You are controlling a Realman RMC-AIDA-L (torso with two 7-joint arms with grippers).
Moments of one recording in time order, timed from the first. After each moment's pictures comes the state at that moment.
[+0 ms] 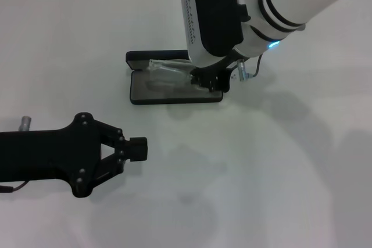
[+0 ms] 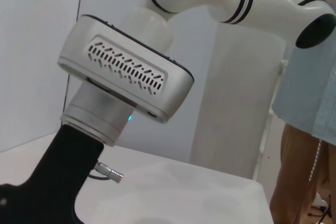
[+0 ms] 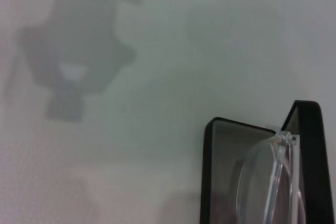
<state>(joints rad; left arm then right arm) -0.23 -2.06 0.95 0.94 1.71 1.91 -1.37 1.08 2.03 -1.83 -0.87 -2.22 -1.04 1.93</state>
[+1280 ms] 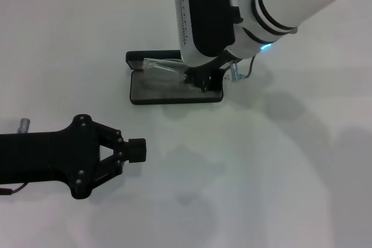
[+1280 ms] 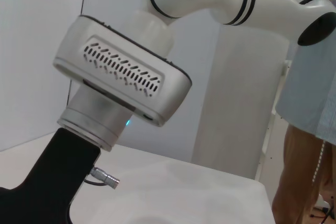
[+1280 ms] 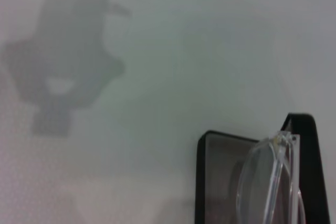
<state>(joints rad) -0.22 -2.06 0.95 0.94 1.71 1.91 -1.37 1.11 2.03 -1.88 -0.82 -2.17 -0.98 1.95</state>
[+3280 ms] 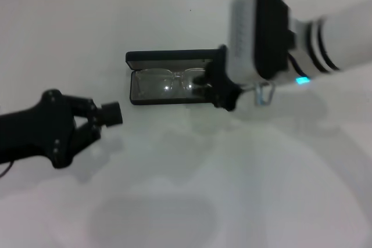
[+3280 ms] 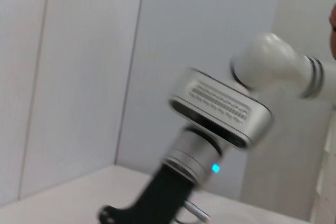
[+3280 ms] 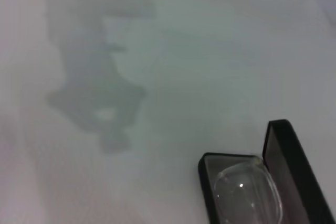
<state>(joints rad) -0.20 -2.09 0.80 0.94 1.68 1.91 -1.37 0.70 2.03 -1.81 -1.20 -2.15 -0.95 1.93</state>
